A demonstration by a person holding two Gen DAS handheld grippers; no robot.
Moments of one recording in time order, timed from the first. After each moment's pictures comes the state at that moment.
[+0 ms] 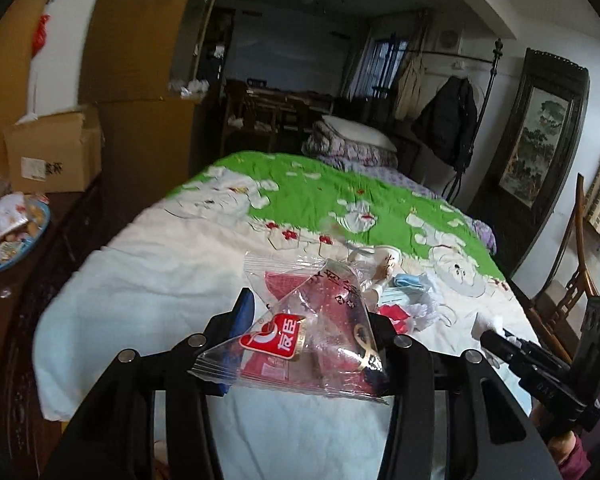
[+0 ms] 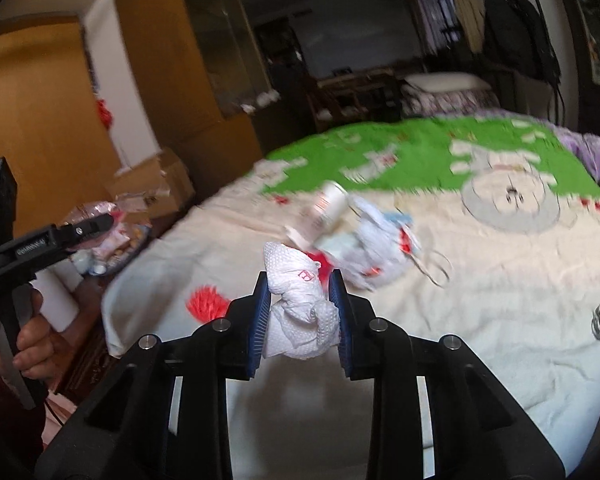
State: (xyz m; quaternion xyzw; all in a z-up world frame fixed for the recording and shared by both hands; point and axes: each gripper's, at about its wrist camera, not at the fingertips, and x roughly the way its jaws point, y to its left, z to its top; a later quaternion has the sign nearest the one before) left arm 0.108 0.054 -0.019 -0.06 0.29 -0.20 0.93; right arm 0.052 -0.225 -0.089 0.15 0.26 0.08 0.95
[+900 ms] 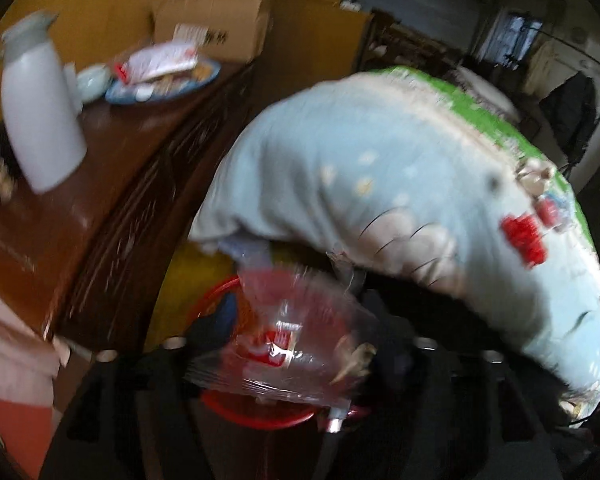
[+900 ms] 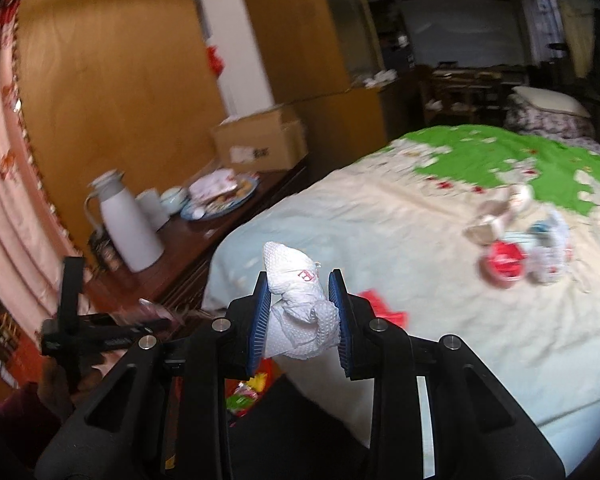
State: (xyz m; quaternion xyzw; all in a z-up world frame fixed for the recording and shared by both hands) left arm 0.000 0.264 -0.145 -0.10 0.45 0.01 0.89; right arm 0.031 -0.058 -0.066 0.07 0.30 0.25 0.92
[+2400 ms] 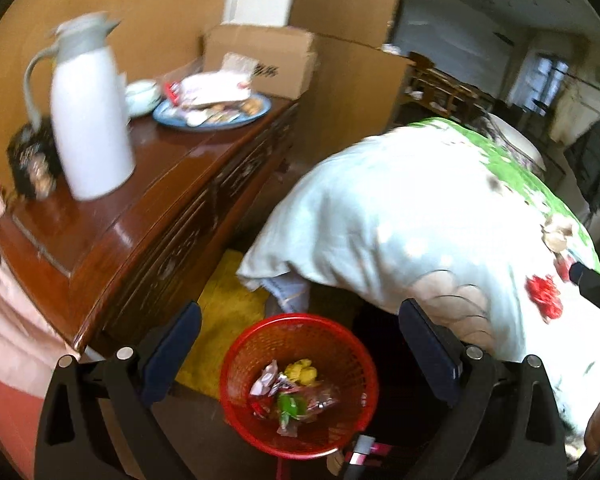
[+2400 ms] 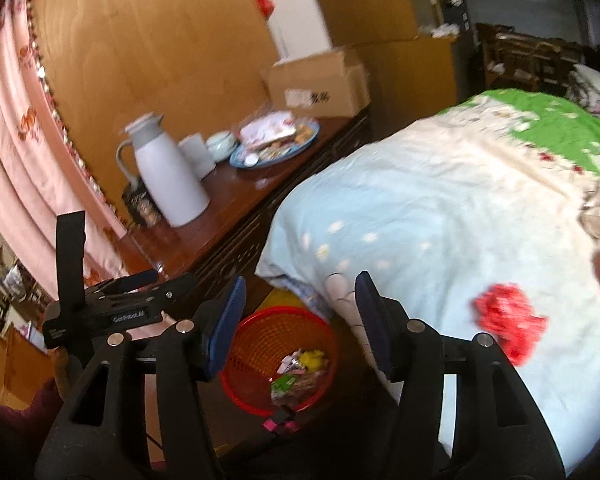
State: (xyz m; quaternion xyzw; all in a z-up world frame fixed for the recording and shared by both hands) left arm -0.007 0.287 -0.108 -0.11 0.38 0.07 0.92; right arm 0.056 0.017 -0.083 0.07 0.35 0.32 0.88
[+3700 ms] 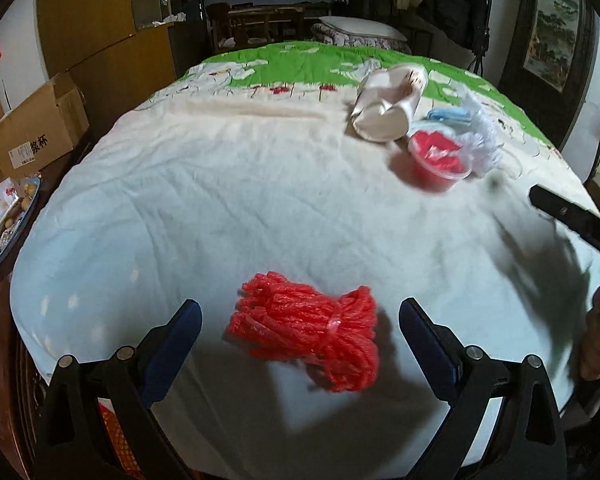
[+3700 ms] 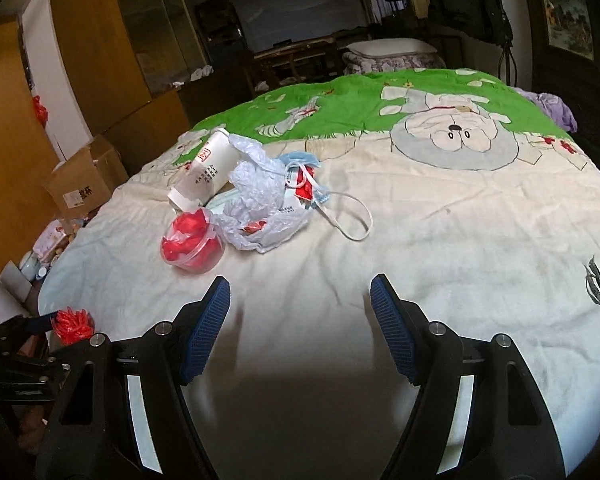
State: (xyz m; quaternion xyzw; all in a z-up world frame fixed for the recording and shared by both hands) left arm 0.127 -0.018 -0.160 0.09 0.44 -0.16 0.88; right arm 0.089 -0.276 -0.170 0.17 0.33 -0.03 0.93
